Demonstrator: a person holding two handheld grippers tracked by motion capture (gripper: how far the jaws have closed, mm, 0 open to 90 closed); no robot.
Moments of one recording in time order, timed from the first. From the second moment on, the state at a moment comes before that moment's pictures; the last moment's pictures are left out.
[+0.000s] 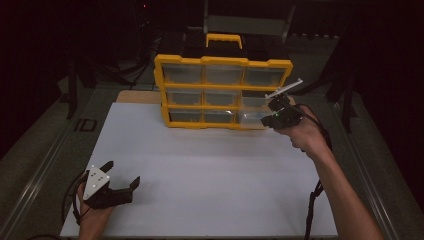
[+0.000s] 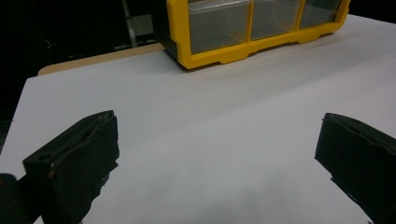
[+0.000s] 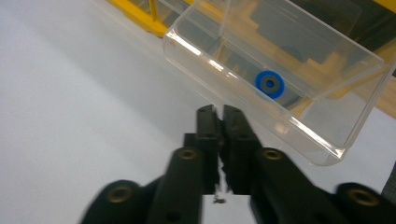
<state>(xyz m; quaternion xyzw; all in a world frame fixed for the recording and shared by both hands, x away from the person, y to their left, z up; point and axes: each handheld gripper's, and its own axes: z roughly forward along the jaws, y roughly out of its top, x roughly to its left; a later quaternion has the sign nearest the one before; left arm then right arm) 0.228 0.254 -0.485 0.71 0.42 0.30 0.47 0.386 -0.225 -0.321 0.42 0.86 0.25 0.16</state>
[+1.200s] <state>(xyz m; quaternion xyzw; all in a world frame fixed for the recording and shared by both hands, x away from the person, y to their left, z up) 0.228 0.254 -0.485 0.71 0.42 0.30 0.47 0.388 -0.236 -0.371 0.44 0.83 0.27 0.22</state>
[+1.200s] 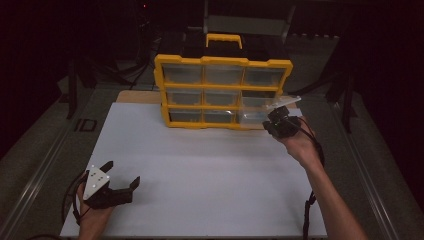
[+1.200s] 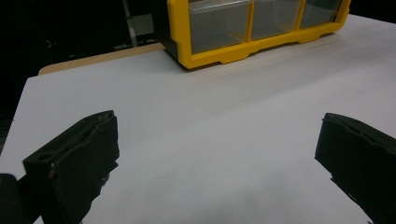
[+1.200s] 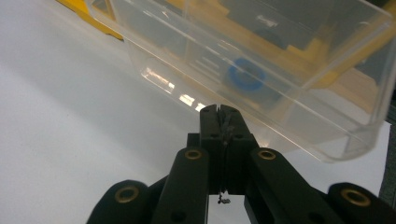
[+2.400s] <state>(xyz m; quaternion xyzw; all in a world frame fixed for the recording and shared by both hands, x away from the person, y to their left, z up) 0.229 0.254 -0.485 0.72 0.42 0.30 0.46 0.403 -0.231 -0.375 0.46 0.81 0.28 0.23</state>
